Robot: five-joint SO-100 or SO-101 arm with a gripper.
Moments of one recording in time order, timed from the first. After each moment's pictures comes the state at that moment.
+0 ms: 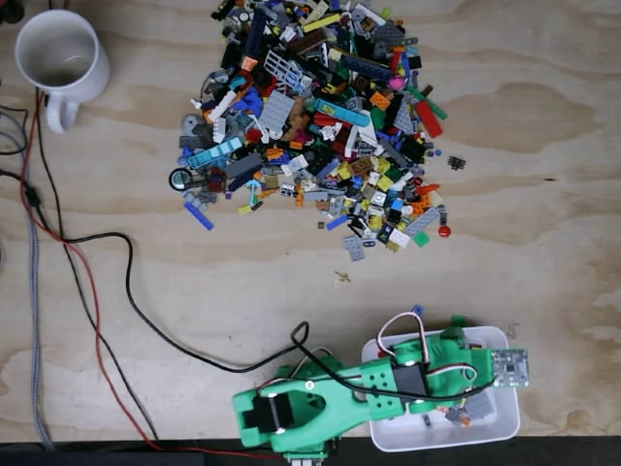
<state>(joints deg) 72.9 136.7 123.3 71.5 -80.0</state>
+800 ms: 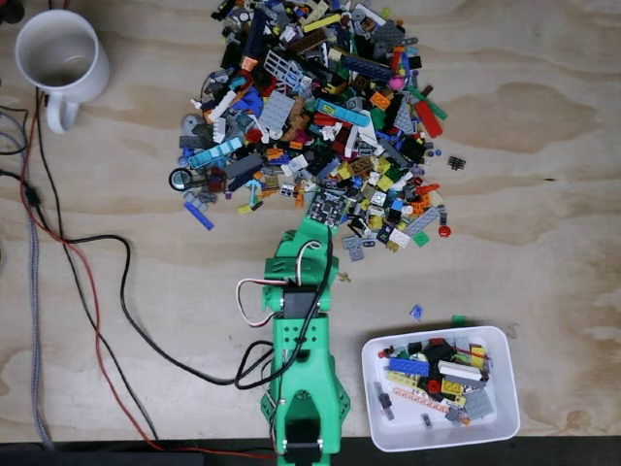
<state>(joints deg) -2.4 141.0 129.7 65.9 -58.5</state>
